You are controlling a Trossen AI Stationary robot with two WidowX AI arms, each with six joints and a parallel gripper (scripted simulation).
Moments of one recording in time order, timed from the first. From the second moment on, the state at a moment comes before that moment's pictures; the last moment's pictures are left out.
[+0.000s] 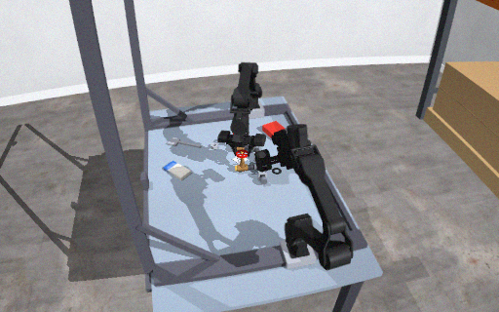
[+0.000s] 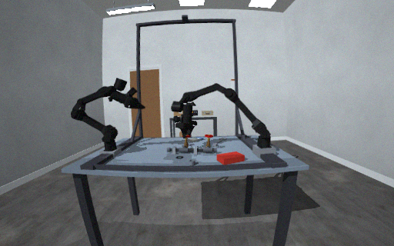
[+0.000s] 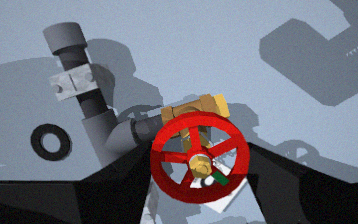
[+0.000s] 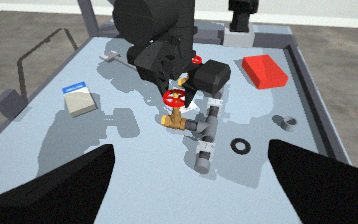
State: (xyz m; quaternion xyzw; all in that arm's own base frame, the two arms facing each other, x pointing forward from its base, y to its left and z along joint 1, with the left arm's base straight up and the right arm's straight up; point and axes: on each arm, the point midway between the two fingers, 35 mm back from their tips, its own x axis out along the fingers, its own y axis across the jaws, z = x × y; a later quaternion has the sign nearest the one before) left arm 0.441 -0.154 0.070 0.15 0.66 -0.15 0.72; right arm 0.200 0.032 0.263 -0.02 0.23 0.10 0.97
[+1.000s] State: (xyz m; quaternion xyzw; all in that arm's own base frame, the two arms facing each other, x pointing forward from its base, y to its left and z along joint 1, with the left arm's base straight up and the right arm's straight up) left arm 0.441 -0.154 0.070 0.02 0.67 -0.03 0.74; right arm 0.200 0.032 0.263 -0.02 0.23 0.10 0.97
